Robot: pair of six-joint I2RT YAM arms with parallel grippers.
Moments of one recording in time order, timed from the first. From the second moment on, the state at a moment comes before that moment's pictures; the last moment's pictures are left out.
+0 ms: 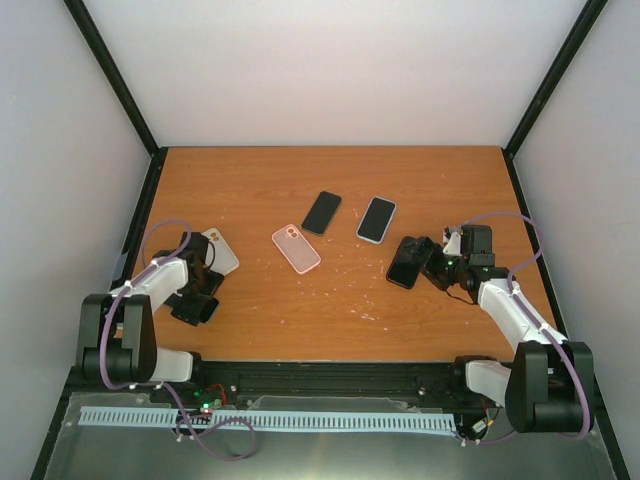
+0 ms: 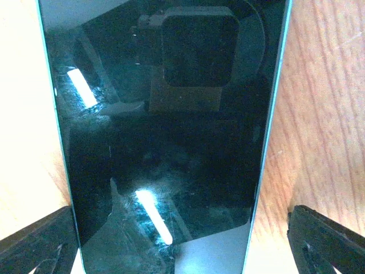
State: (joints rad) left arm -0.02 1.37 0.65 -0.77 -0.10 -1.21; right arm 0.01 1.15 0.57 -0.27 -0.59 0.66
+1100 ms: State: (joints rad) left arm 0.08 1.35 0.64 -0.76 -0.11 -1.17; right arm 0.01 1.11 0.57 -0.27 -0.60 0.66
